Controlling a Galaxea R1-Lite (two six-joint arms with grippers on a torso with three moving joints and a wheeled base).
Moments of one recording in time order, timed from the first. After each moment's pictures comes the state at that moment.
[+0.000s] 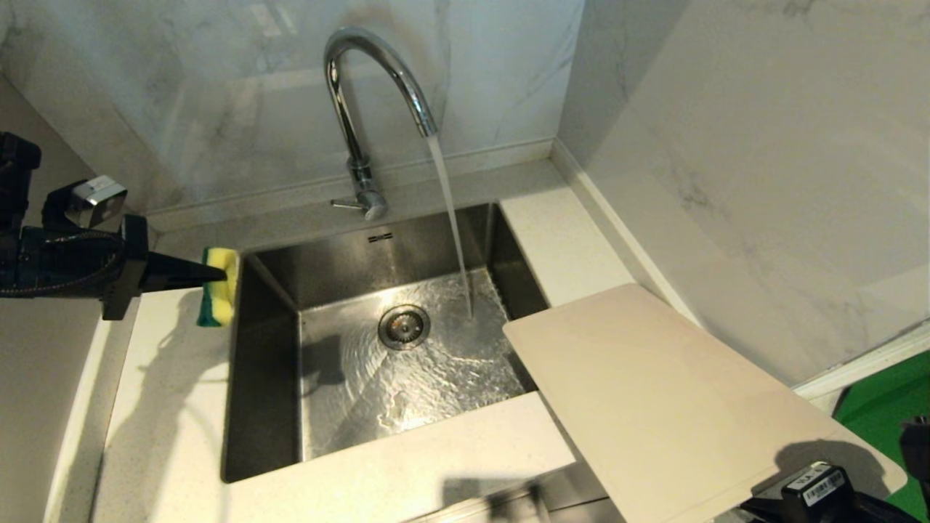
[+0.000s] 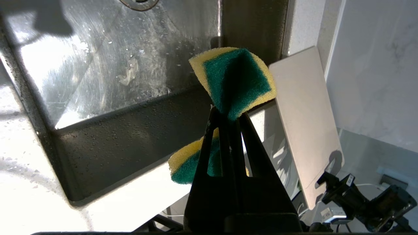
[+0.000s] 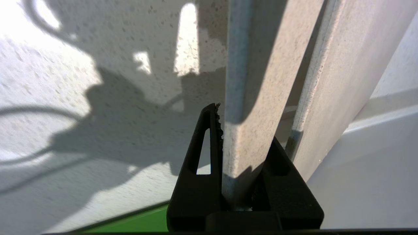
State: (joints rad) left arm 0.07 1.62 -1.31 0.32 -0.70 -0.47; right arm 0.09 1.13 -0.40 0.07 0.08 -1.82
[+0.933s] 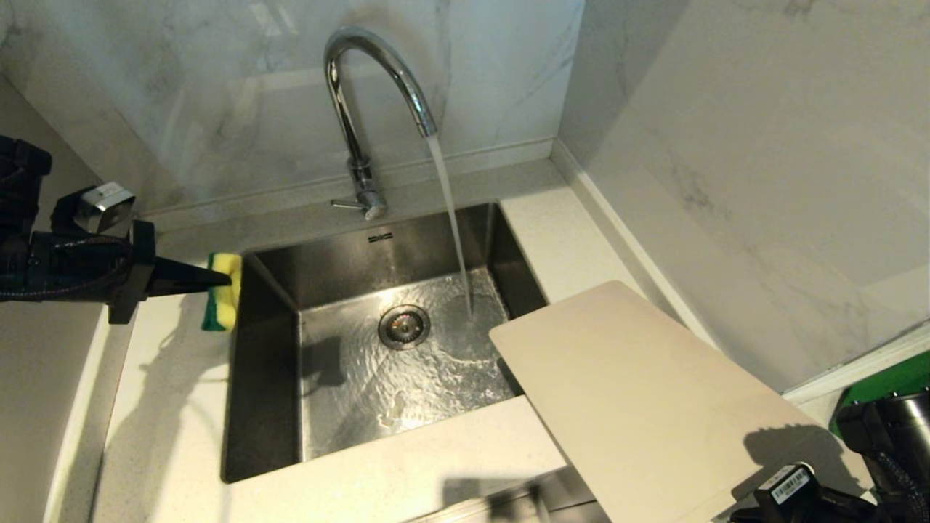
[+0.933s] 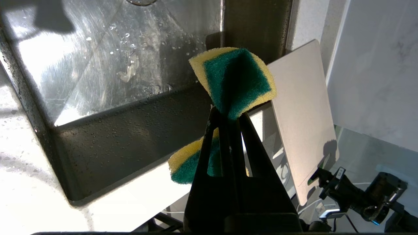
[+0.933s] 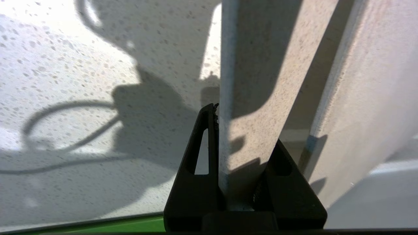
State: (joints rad) left arm 0.07 1.64 -1.31 0.32 -0.70 -0.47; right arm 0.09 1.28 -0.46 0.16 0.08 -1.89
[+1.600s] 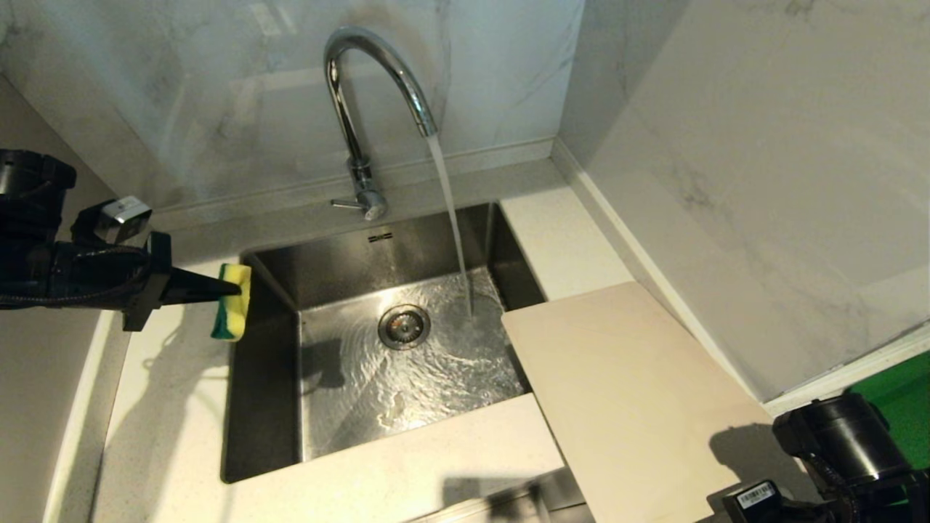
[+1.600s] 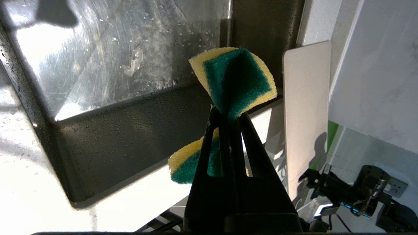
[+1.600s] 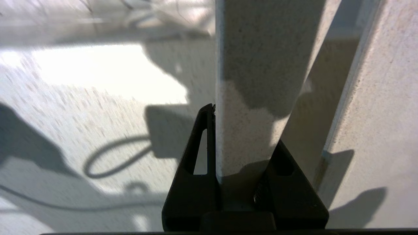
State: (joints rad) left arm 0.06 1.68 -1.31 0.32 -0.70 -0.47; right arm 0.15 1.43 -0.46 0.16 0.11 -1.68
